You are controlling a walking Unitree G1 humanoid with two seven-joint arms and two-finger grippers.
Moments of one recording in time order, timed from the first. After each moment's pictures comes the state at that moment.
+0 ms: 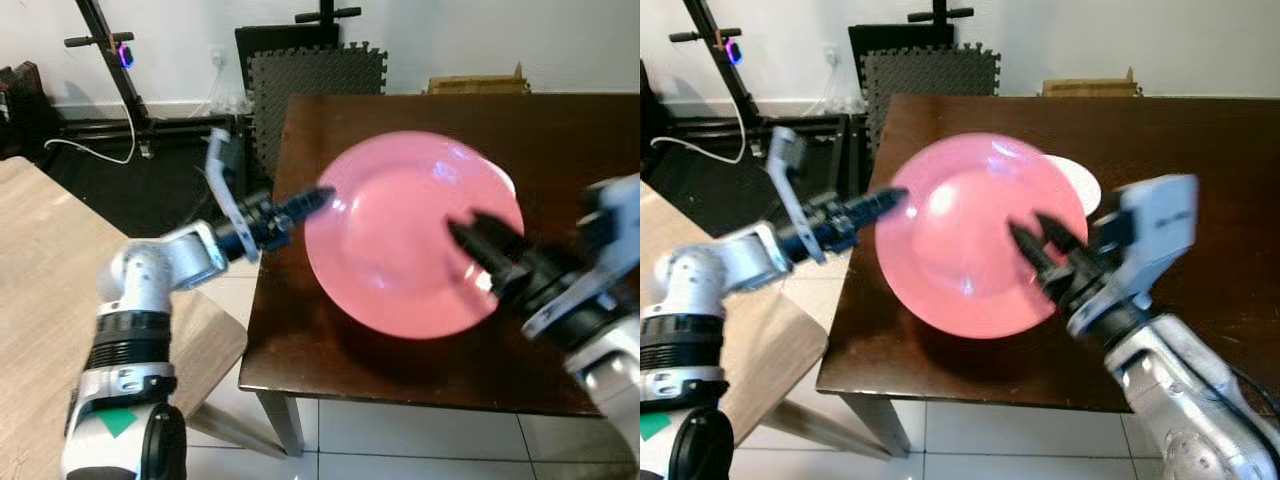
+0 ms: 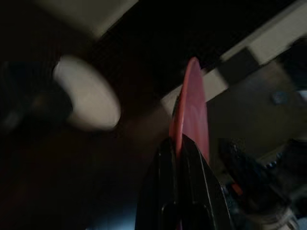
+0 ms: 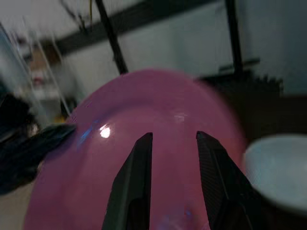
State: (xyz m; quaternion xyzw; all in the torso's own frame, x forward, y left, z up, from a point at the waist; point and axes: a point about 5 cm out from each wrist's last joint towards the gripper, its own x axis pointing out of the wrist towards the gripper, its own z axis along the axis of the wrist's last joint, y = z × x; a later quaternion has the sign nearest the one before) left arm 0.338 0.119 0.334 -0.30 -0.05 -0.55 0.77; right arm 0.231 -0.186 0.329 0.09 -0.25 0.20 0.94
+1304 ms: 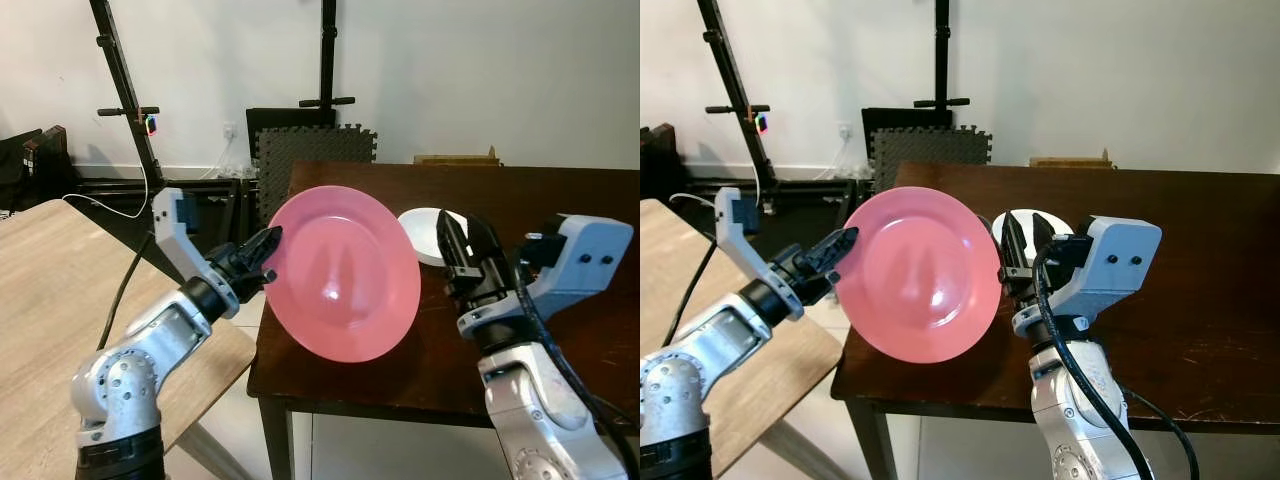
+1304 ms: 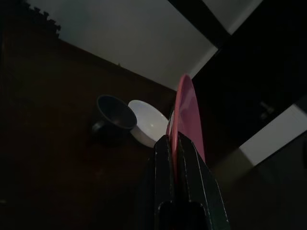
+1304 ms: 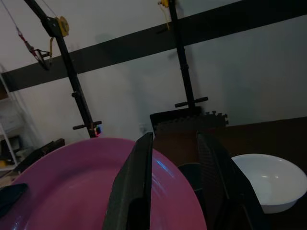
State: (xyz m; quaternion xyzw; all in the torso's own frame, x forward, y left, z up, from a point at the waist) left arm 0.310 0.120 0.266 -0.26 -0.05 -0.33 0.90; right arm 0.249 -0.139 0.282 0.10 -0.25 0.07 0.96
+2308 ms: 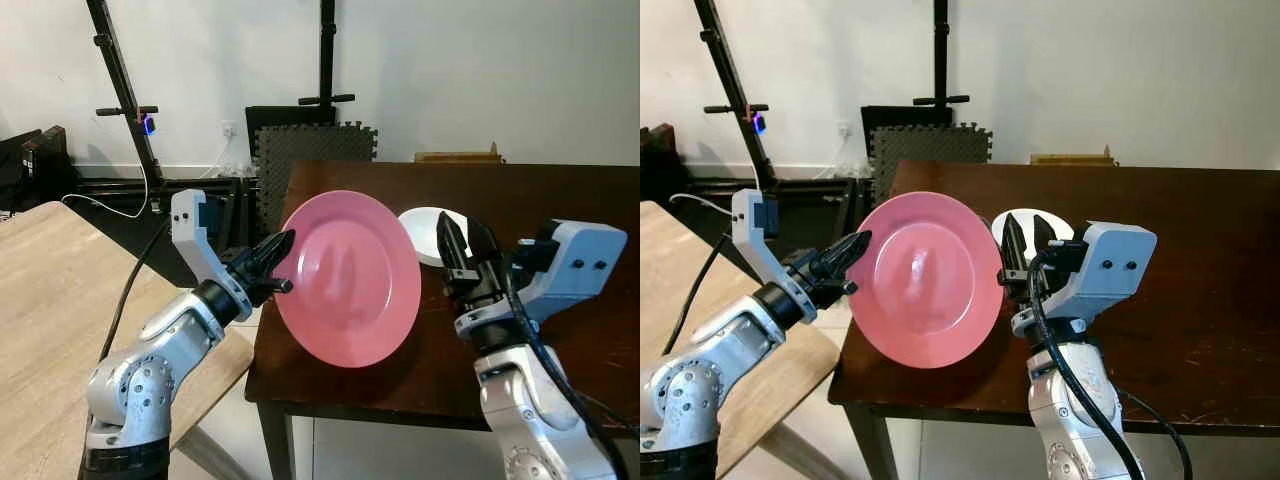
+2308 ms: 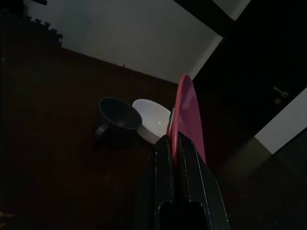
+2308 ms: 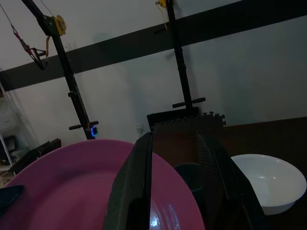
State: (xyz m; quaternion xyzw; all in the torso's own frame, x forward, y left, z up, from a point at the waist) left arm 0.308 0.117 0.261 -0.24 -0.06 -0.33 0.91; right arm 0.254 -0.138 0.276 0.09 -0.26 0.06 0.96
